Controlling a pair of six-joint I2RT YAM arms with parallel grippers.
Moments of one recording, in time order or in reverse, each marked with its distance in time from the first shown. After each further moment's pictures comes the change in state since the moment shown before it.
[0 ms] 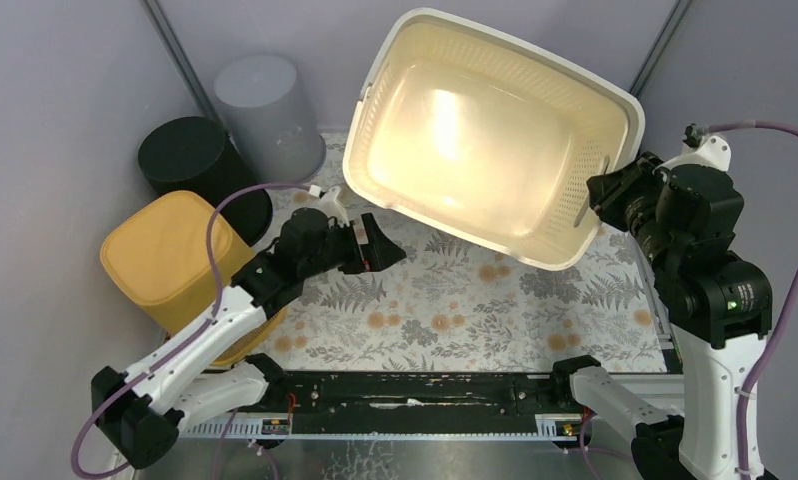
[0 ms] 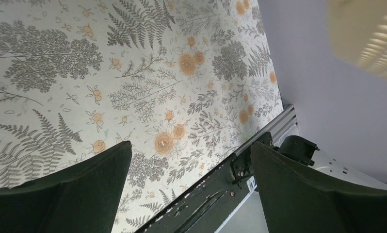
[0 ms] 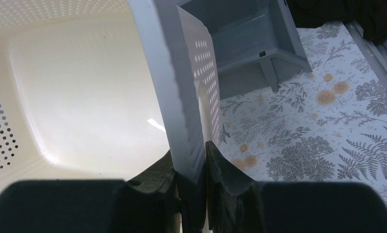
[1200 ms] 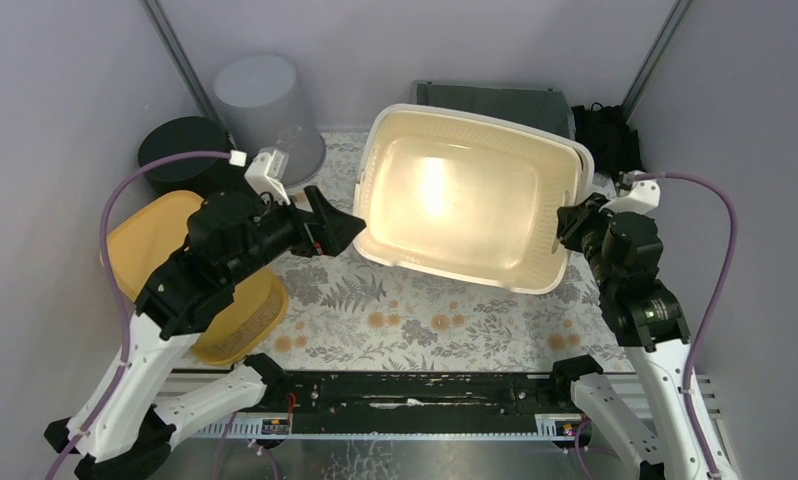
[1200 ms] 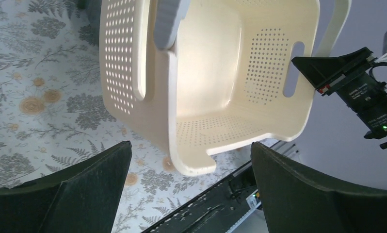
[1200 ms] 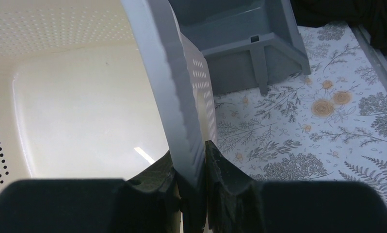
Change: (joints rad) left arm -0.002 -0.143 0.532 -0.491 -0.187 0.152; right arm 0.000 -0.270 -0.691 0.479 -0.005 -0.152
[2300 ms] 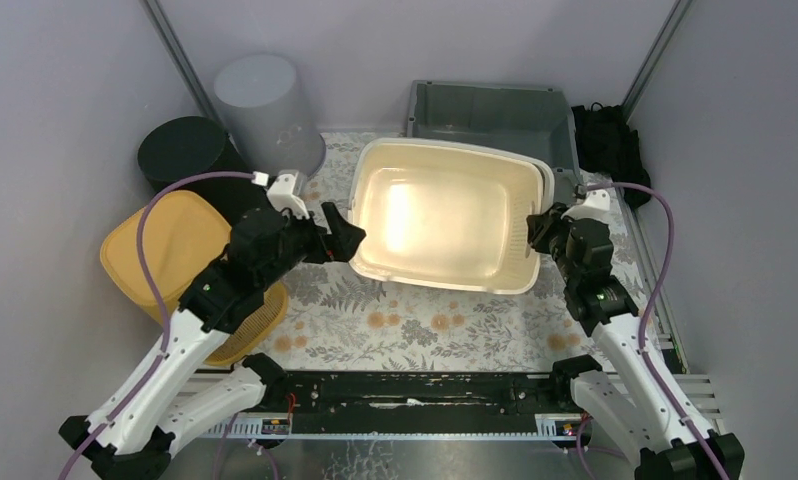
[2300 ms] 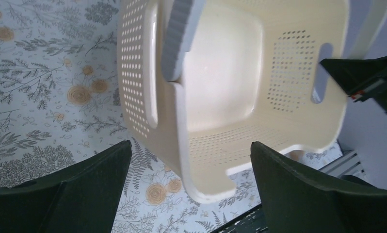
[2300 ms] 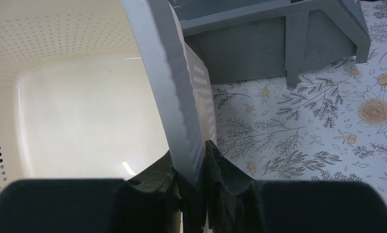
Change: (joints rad) left arm 0.042 -0.017 -0.343 0.201 -0.109 0.092; right arm 0.009 0.078 -0.405 0.477 -0.099 -0.022
